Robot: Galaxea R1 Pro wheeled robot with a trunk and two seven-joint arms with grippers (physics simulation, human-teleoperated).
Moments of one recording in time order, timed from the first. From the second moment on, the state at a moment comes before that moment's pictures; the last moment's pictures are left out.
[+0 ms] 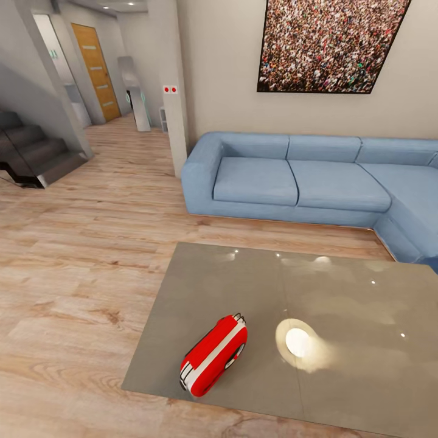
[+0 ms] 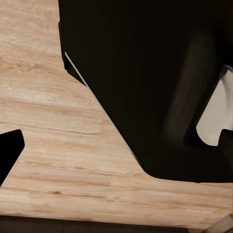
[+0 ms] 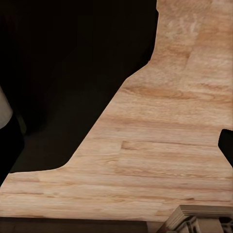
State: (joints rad) left arm 0.00 -0.02 0.00 -0.06 0.07 0.00 0.00; right arm 0.00 -0.01 0.00 0.00 0.00 -0.04 0.00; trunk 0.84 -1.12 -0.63
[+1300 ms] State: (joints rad) left arm 0.00 -0.02 0.00 -0.06 0.07 0.00 0.00; right arm 0.00 -0.01 0.00 0.00 0.00 -0.04 0.00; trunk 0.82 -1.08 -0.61
